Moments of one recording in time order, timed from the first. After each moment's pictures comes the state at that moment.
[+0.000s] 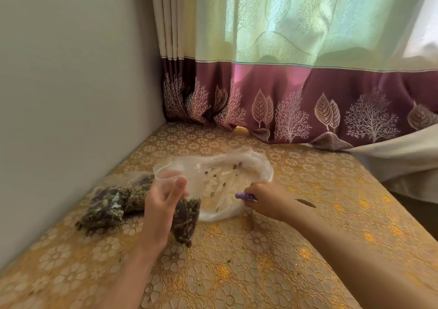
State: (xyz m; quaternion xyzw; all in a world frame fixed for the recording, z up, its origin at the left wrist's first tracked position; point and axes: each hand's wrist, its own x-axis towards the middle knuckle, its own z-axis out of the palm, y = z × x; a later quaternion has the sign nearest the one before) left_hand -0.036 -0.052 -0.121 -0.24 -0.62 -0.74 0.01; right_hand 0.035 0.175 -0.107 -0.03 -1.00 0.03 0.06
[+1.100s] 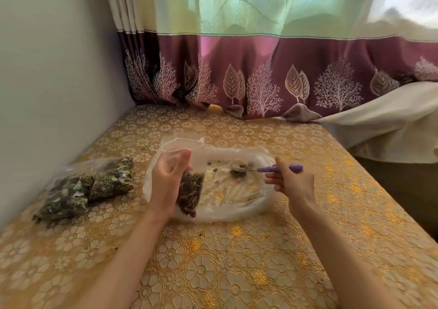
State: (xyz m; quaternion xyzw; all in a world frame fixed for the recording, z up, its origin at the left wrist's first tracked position) left_hand -0.021 0.005 -0.120 -0.28 -0.65 -0.71 -0.01; right_hand 0.122 0.193 -0.122 -0.30 -0.60 0.64 0.38
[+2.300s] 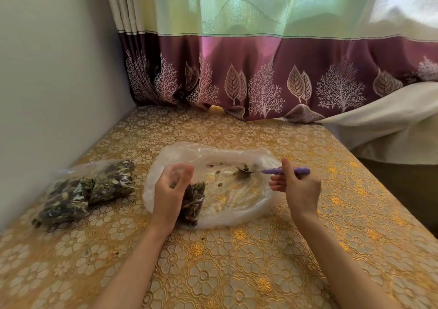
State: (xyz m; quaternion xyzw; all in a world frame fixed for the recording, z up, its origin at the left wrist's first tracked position) left_hand -0.023 0.004 -0.147 -0.27 -0.67 -0.69 -0.02; right_hand 0.115 0.193 -0.139 -0.28 -0.61 0.56 0.49
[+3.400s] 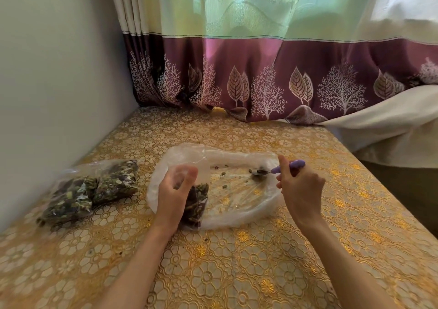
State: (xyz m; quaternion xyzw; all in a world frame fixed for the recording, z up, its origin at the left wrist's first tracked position) left_hand -0.024 0.002 -0.146 -0.28 -0.67 -0.69 -0.03; right_hand 0.112 0.186 -0.129 -0.27 -0.75 0.30 0.52
